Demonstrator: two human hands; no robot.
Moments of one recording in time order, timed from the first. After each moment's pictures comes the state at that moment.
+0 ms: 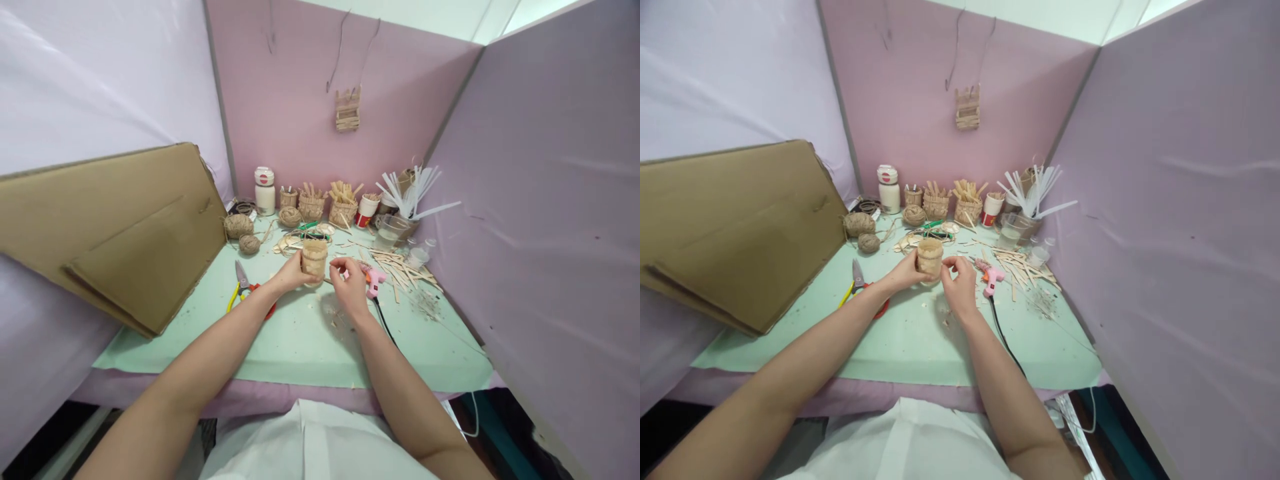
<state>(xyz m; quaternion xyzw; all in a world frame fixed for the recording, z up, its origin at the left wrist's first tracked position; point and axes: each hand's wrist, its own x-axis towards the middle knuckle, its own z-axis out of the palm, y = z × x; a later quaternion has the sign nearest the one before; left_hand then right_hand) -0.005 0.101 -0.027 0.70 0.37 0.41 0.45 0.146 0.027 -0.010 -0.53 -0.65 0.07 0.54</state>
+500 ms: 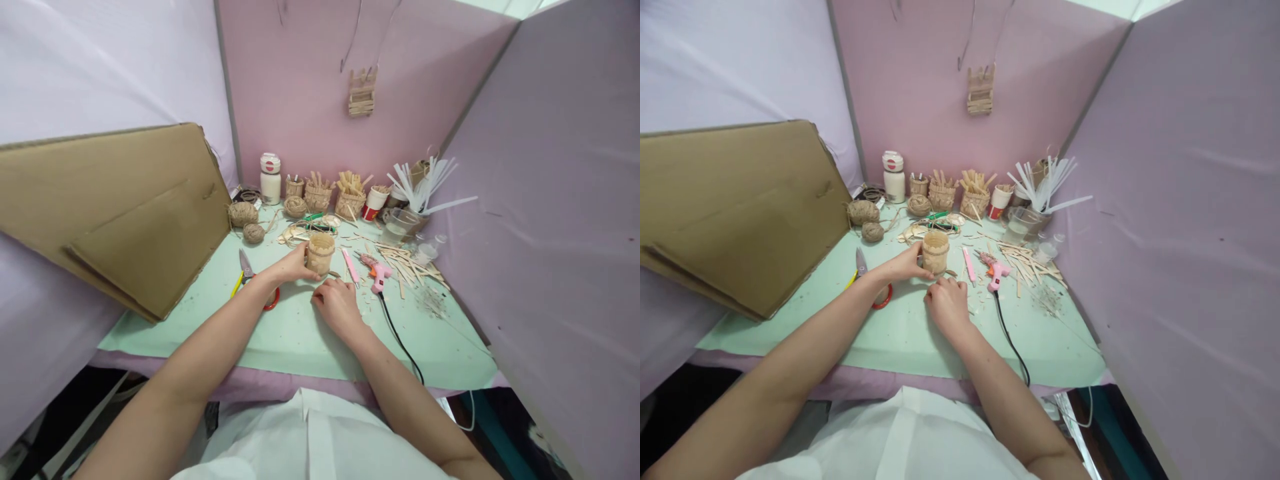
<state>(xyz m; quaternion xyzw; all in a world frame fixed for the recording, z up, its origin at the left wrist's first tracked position) -0.020 0.101 -0.022 0.73 0.38 0.34 0.45 0.120 -0.001 -0.033 -0.59 -0.77 0.03 0.22</state>
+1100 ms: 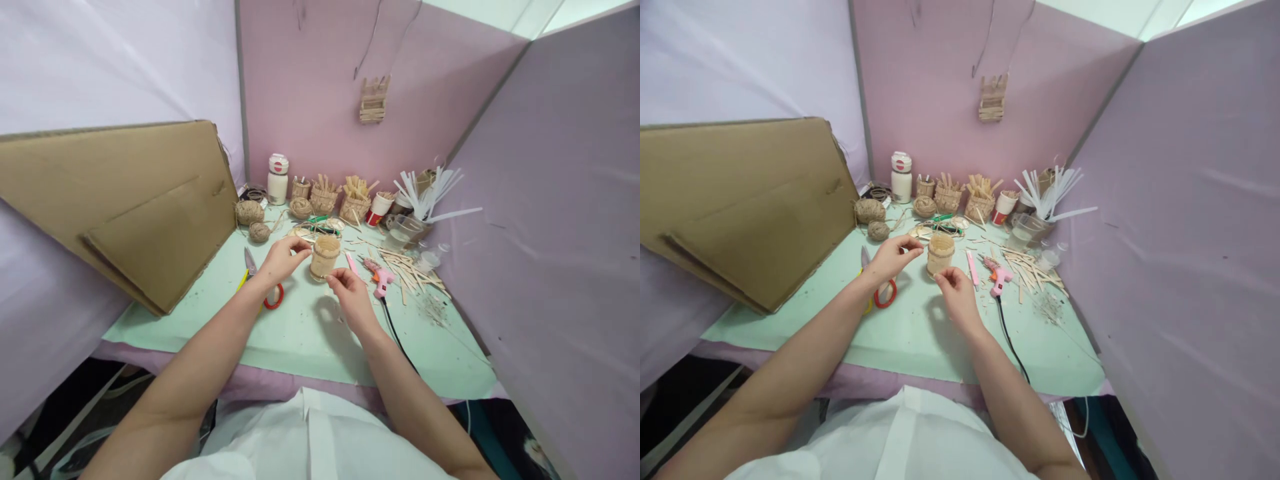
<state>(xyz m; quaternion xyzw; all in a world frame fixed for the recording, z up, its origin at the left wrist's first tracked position) -0.044 0.075 0.008 0.71 0.46 0.45 0.29 0.126 0.000 -0.014 -0.52 -0.59 0.34 0.52</state>
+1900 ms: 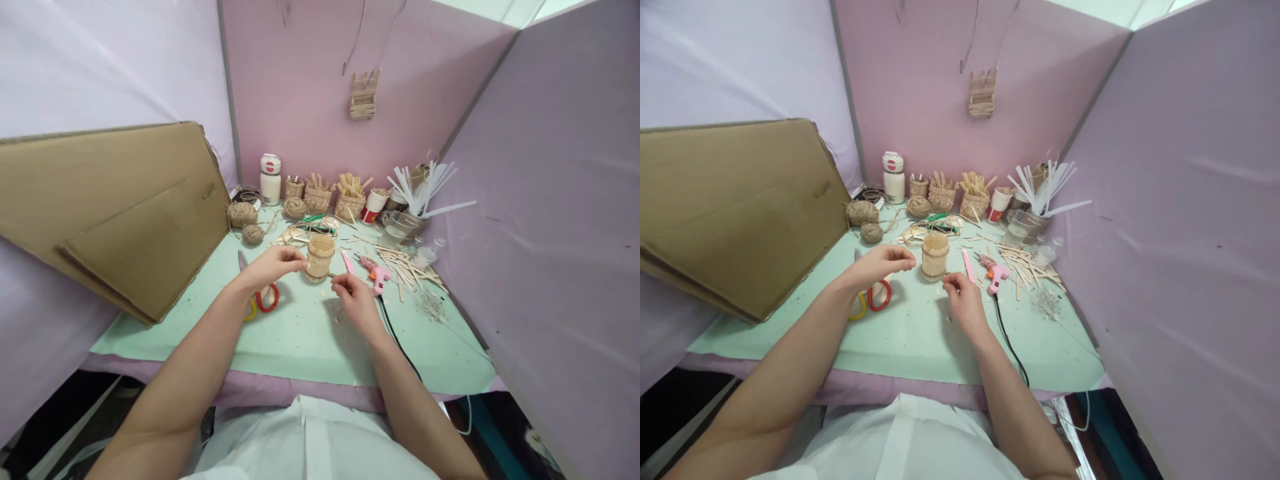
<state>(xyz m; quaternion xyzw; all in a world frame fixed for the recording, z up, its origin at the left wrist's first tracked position) -0.054 0.061 0.023 0.71 0.39 0.34 0.48 0.150 -0.002 -0.022 -0.55 -0.58 0.34 0.50</state>
